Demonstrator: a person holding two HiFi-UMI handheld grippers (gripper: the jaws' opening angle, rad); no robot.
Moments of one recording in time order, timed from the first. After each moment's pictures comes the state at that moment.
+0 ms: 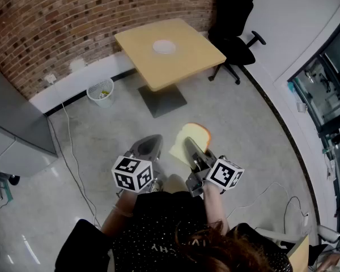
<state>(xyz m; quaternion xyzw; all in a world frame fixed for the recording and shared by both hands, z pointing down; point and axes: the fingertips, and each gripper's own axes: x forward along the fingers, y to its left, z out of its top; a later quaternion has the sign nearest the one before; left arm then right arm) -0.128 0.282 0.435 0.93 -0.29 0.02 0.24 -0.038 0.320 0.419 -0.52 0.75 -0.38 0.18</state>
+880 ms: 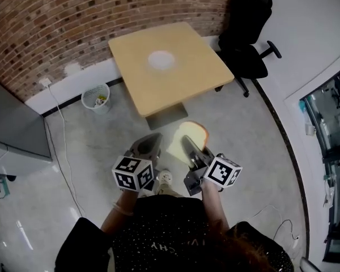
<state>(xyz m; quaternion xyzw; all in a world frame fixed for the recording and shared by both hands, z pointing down) -0.001 0.104 0.445 0.90 -0.35 0.01 0.26 0.085 0.129 0.434 -0.48 0.76 -0.40 0.15</state>
